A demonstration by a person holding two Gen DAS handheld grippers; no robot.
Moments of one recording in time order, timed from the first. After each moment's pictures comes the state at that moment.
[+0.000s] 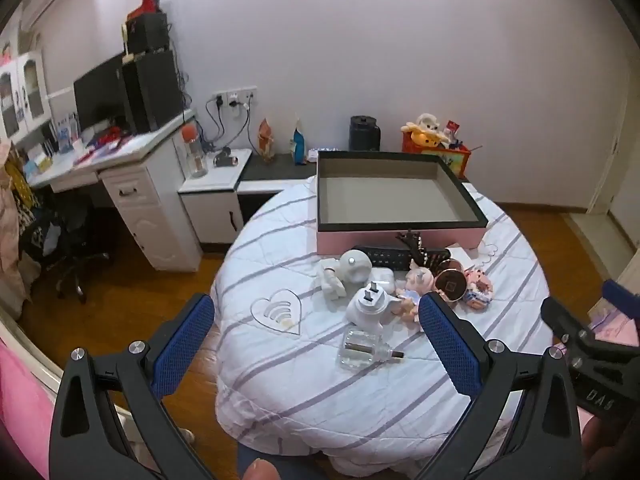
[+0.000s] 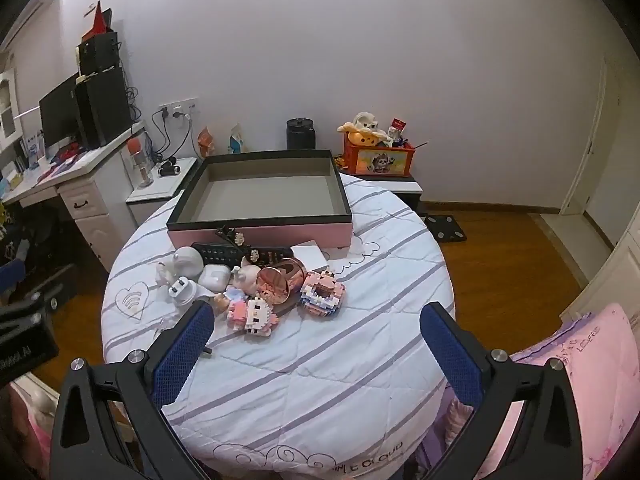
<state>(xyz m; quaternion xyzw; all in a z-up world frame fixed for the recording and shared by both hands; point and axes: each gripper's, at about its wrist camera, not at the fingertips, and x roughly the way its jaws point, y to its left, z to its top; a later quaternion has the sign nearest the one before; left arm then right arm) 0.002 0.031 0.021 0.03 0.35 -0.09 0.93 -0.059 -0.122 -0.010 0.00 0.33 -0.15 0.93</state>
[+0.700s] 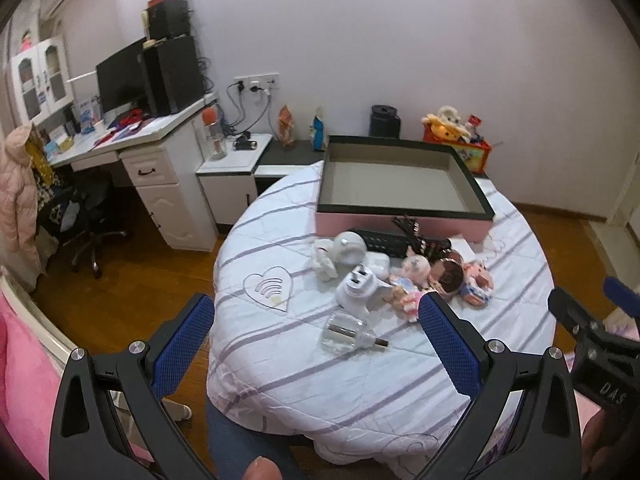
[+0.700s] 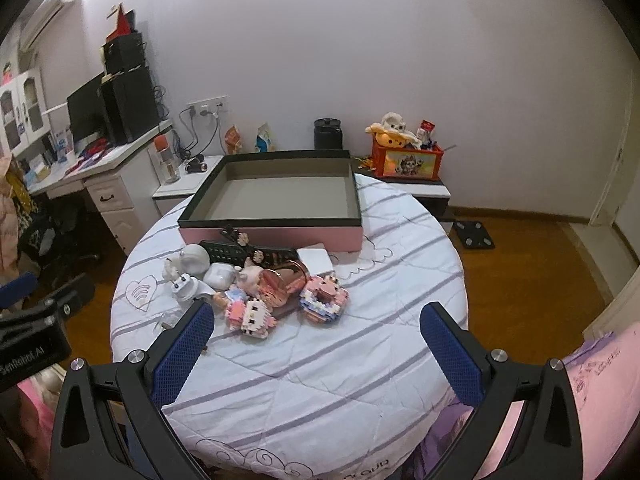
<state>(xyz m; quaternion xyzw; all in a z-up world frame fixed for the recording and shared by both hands) -0.012 -0.006 0.013 0.04 0.37 -0.04 0.93 -0.058 -0.163 -0.014 0.02 0.33 -0.09 0.94</state>
